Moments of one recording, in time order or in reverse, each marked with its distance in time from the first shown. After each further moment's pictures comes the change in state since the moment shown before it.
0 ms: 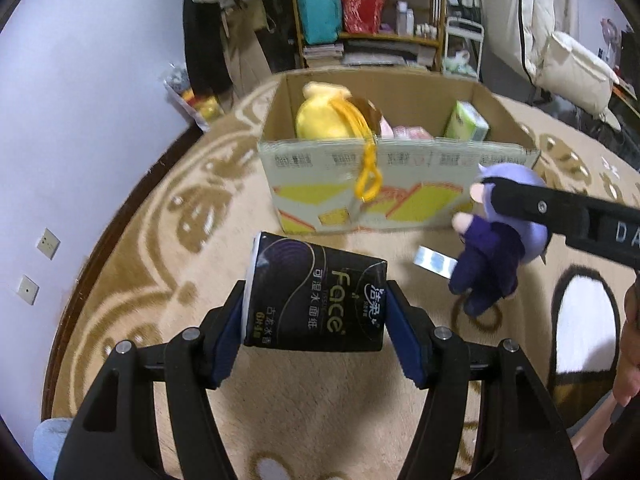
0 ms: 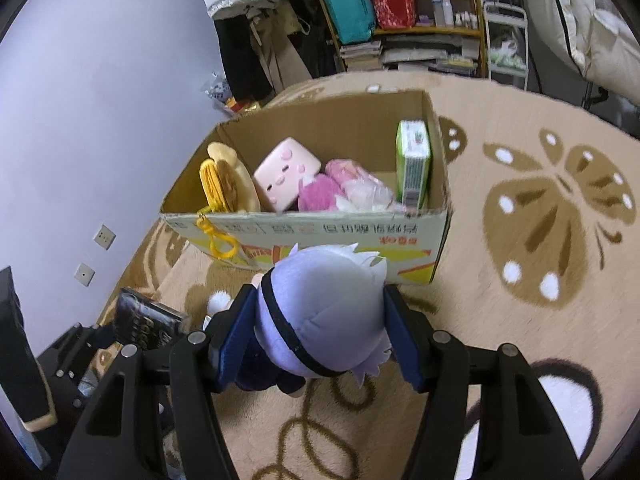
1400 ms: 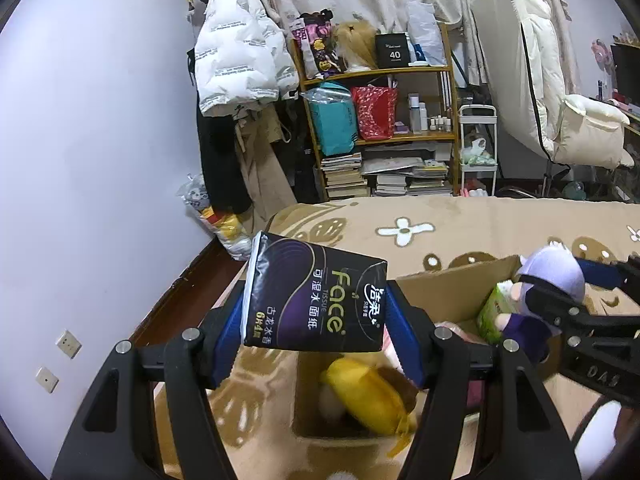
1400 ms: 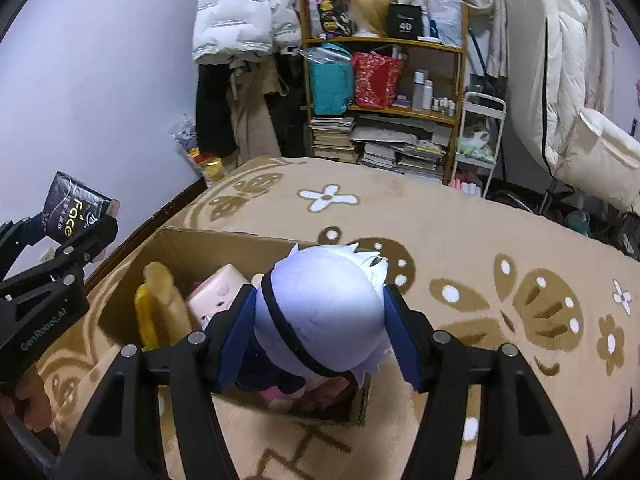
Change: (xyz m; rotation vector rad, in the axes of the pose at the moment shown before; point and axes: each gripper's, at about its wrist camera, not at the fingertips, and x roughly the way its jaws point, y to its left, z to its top) left arm 0.008 -0.004 0.151 0.064 -0.351 0.094; right arm -0.012 0.002 0.092 -0.155 -0.230 -0.213
